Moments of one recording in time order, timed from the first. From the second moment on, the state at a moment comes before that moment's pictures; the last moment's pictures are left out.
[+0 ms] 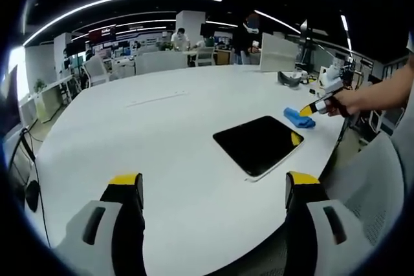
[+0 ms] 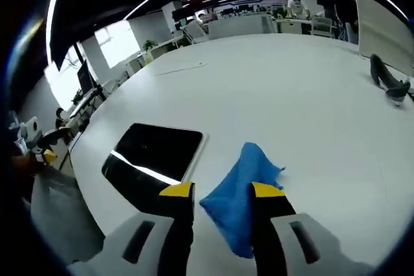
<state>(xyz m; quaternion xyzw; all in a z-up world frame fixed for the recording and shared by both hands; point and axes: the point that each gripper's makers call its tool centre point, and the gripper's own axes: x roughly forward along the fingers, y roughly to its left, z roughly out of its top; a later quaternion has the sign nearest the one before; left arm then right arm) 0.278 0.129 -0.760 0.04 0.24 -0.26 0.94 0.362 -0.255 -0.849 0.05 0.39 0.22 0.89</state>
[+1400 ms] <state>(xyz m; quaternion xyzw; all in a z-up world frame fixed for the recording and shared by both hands) 0.280 0.132 -0.760 0.05 0.23 -0.25 0.94 0.325 -0.287 -0.863 -0.16 0.47 0.36 0.79</state>
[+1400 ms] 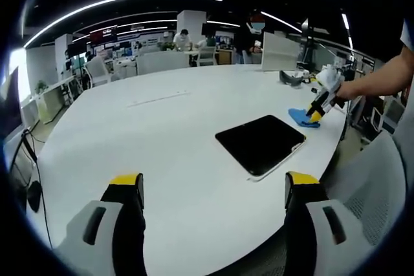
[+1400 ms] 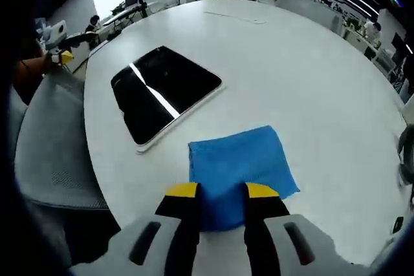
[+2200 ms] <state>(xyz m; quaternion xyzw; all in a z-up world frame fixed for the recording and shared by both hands) 0.282 0.131 -0.762 0.05 0.24 -0.25 0.94 0.294 -0.296 -0.867 -0.25 0.50 0.38 0.74</state>
